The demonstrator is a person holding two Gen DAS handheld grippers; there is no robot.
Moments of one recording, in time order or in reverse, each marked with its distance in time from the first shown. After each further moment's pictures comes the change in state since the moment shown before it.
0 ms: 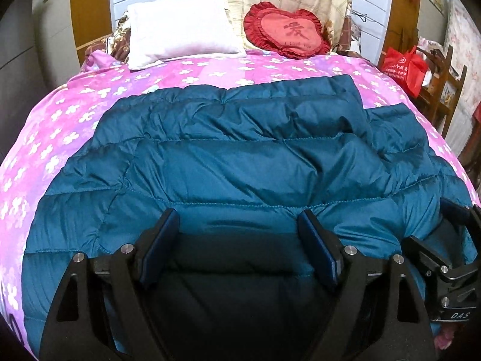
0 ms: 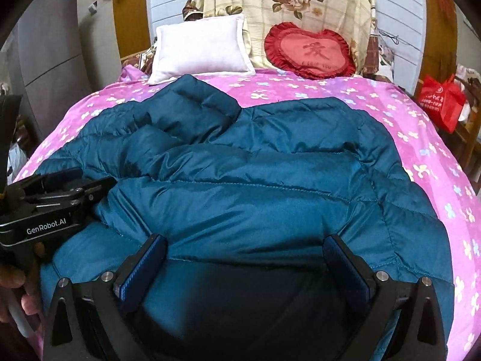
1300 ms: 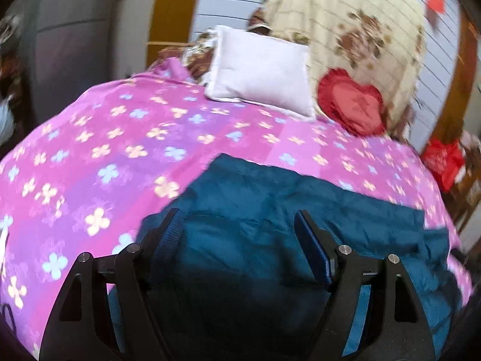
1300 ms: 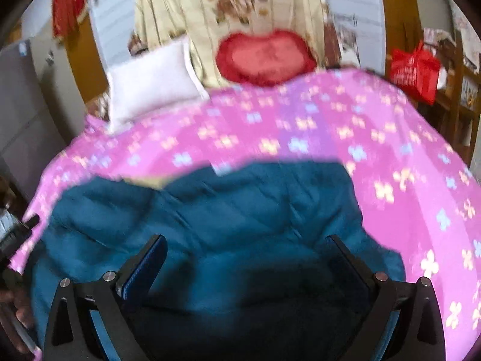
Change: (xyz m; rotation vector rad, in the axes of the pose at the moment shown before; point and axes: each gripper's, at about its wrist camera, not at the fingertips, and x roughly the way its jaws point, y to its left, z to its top) left arm -0.014 0.099 0.038 -0.296 -0.192 0.109; right arm 0.007 -0.078 0.073 0.221 -0.107 -0.006
